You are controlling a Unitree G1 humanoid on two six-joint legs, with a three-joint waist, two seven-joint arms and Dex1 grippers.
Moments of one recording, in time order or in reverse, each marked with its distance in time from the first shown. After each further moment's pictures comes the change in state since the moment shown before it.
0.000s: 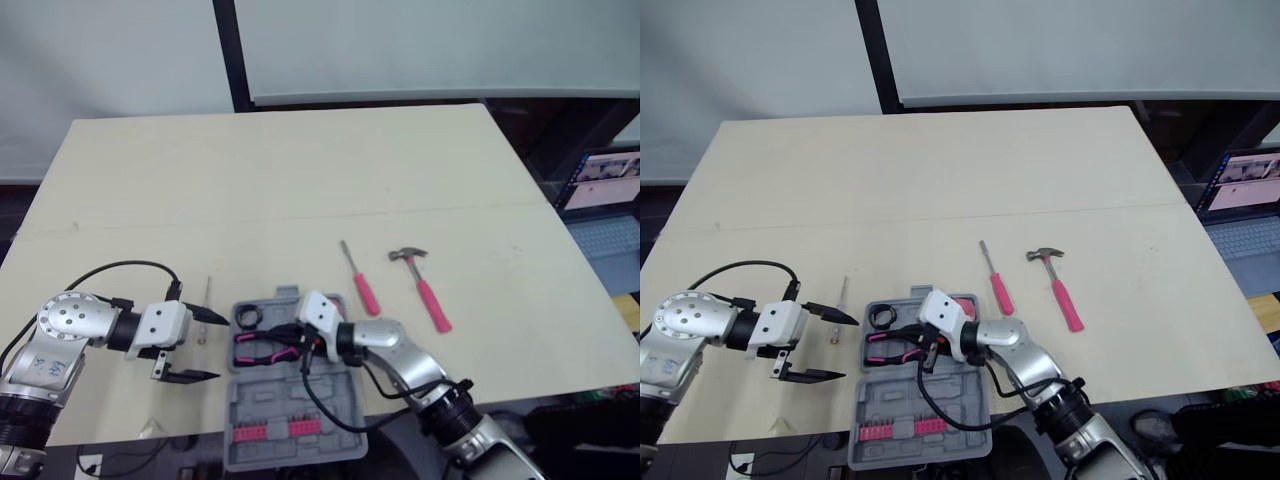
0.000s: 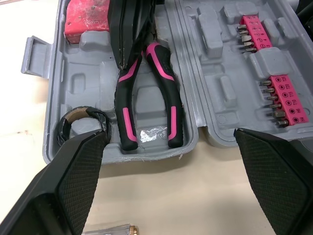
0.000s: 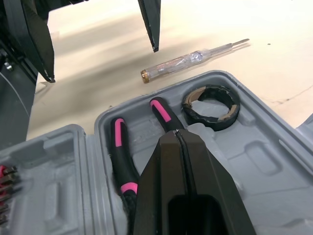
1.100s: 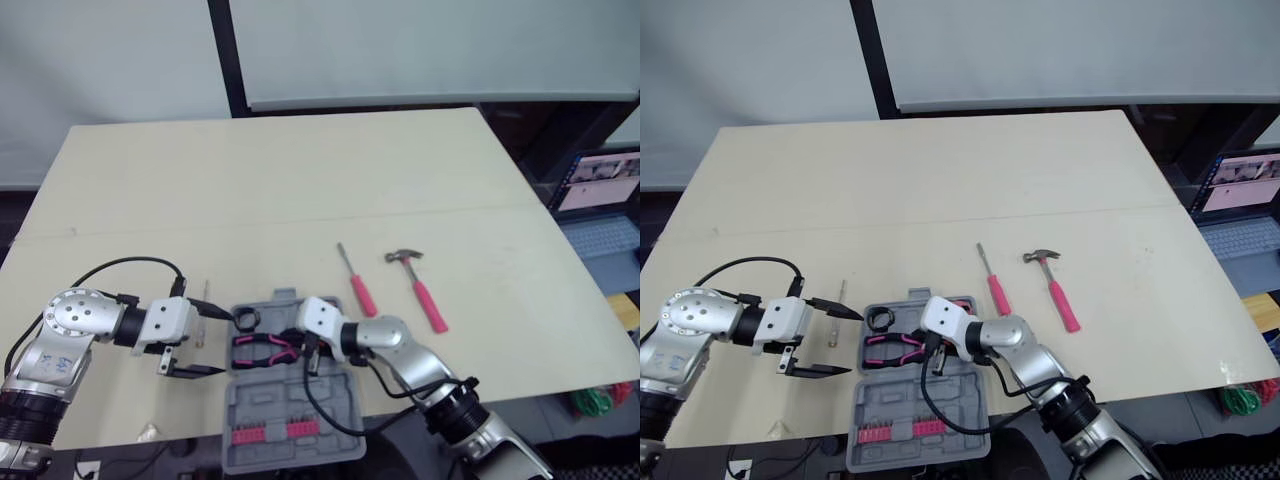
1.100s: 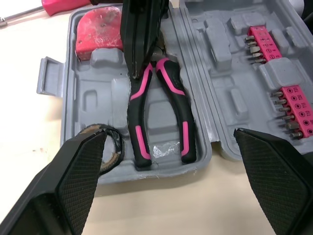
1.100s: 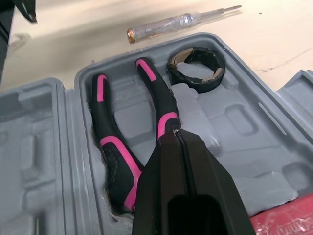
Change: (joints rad) left arm -0.032 -0.024 -0.010 0.005 0.003 -0.004 0.005; right arm -0.007 -0.056 0.052 -0.027 -0.136 0.055 -0.004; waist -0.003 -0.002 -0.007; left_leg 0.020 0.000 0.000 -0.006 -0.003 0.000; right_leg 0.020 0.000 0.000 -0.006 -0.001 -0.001
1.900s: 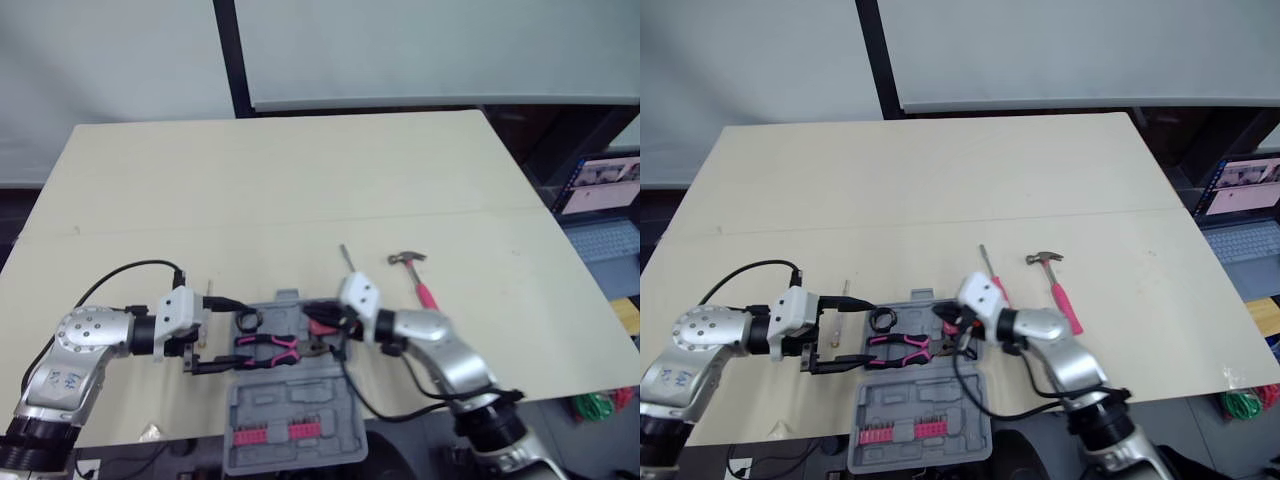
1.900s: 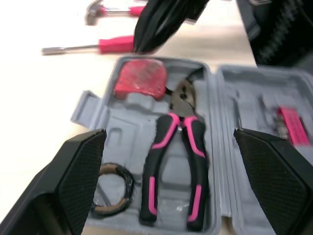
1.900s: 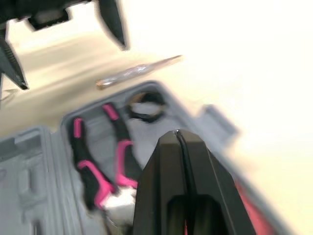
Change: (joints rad) left arm 0.169 -0.098 0.135 -0.225 -0.161 0.302 0.226; right arm 0.115 -0.185 -0.318 -0.322 0.257 0.125 0.049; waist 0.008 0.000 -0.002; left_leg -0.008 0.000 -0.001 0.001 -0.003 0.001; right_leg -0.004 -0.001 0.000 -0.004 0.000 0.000
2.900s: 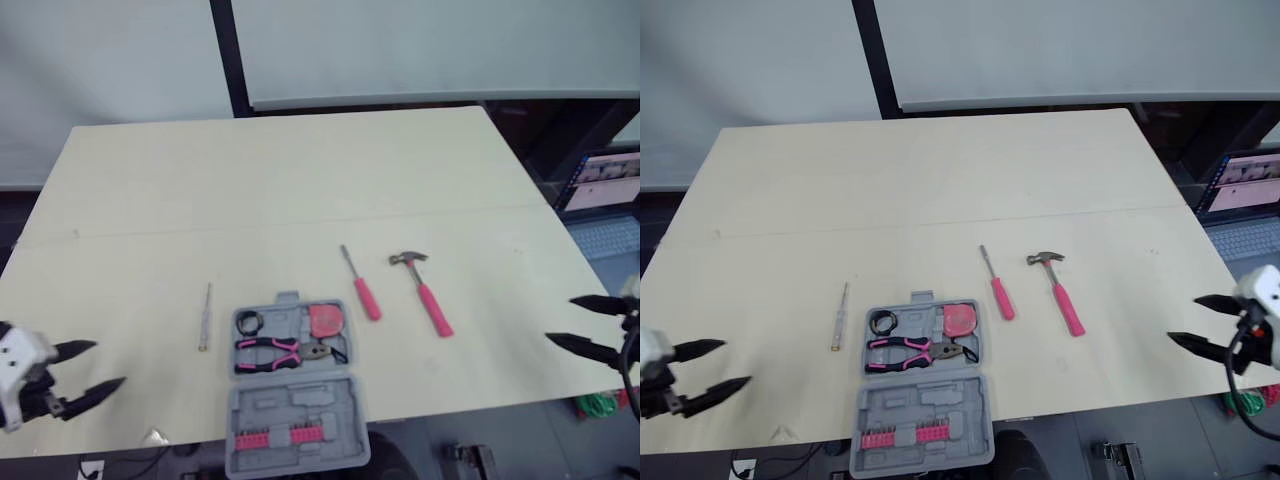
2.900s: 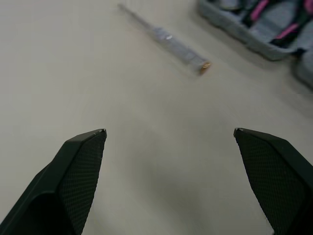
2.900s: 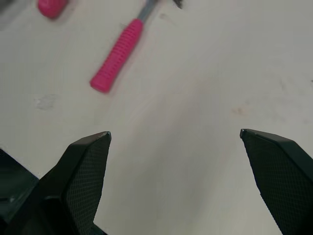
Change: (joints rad) left arm 0.471 0.081 0.459 0.067 0.039 -0.011 0.023; right arm 0.397 -0.674 -0.710 0.272 0.175 -0.096 0.414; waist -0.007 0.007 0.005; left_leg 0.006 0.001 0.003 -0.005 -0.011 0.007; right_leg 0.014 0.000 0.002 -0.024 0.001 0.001
